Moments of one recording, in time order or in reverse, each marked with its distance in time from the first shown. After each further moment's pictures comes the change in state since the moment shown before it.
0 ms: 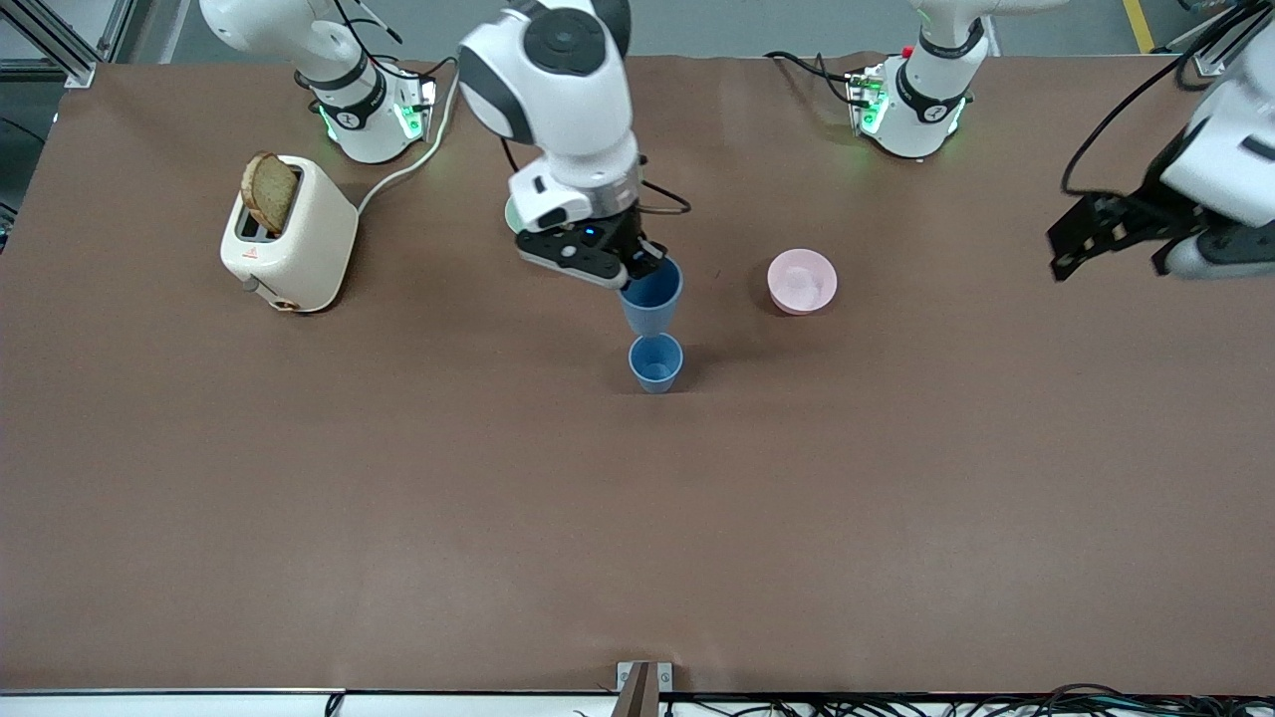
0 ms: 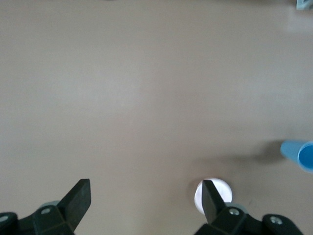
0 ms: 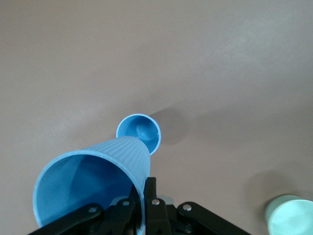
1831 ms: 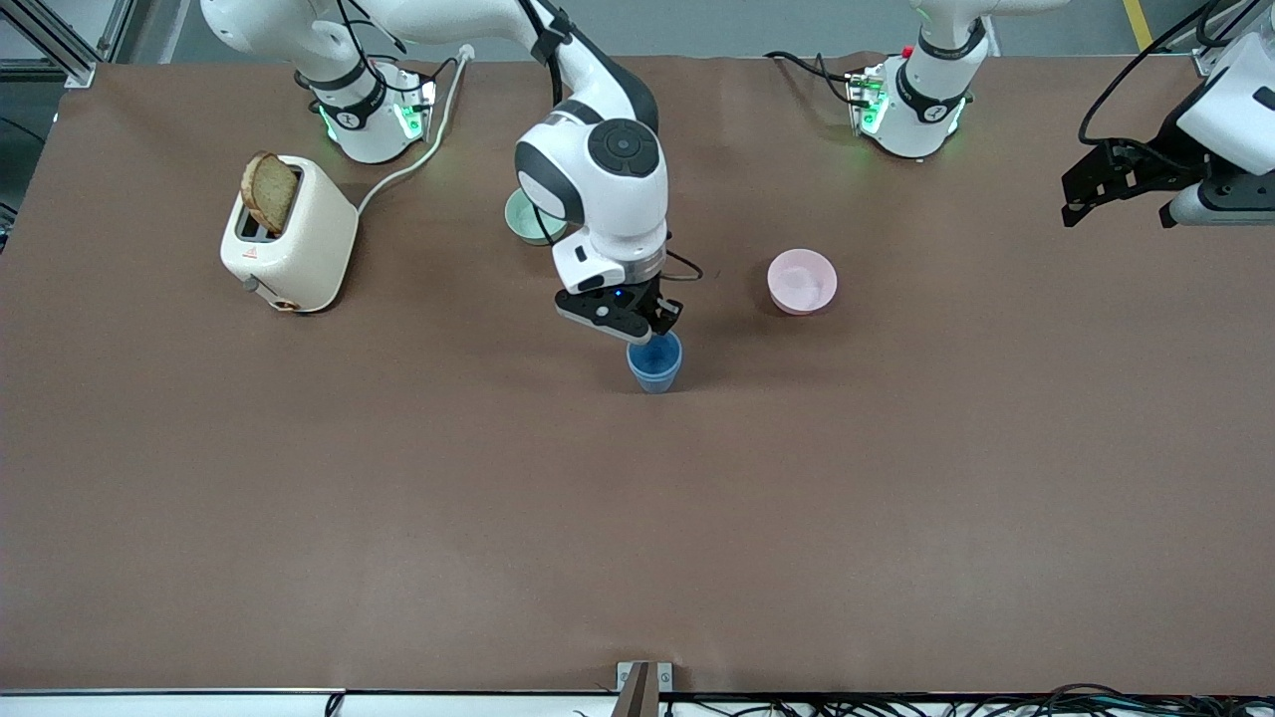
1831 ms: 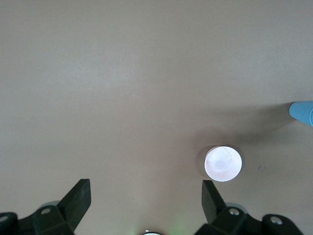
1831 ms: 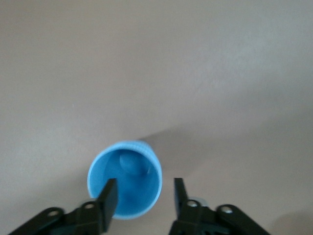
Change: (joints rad) left arm -0.013 -0.118 0.049 -0.170 -0.036 -0.011 0.088; right arm -0.012 0.152 -0.029 0.008 -0.064 0.108 -0.027
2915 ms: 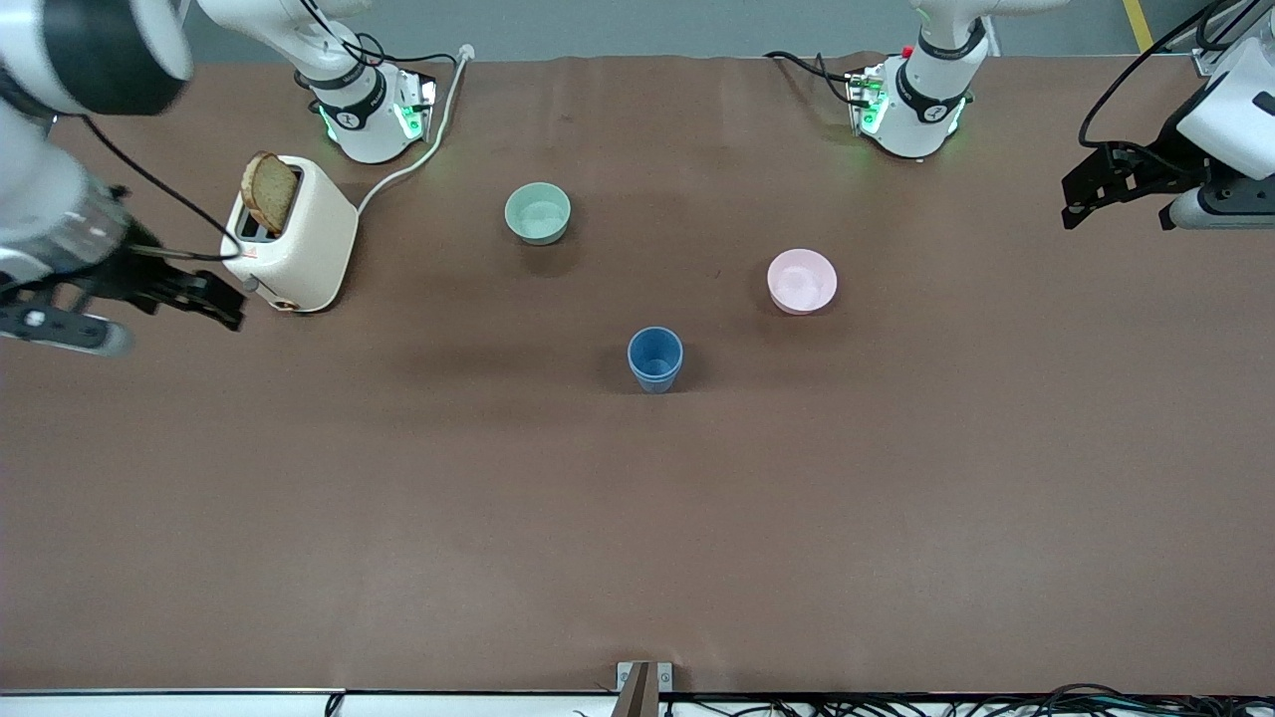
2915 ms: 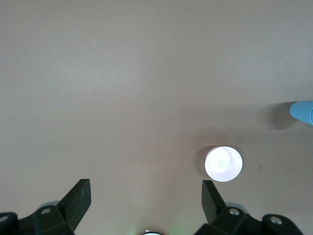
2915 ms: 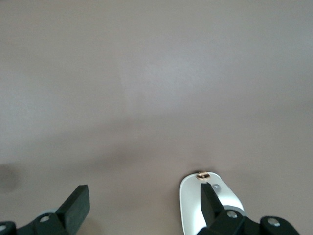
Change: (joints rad) left arm 0.001 0.001 0.002 -0.001 0.000 0.001 0.000; right arm -0.723 -0.486 -0.011 -0.075 0.064 -0.530 -1.012
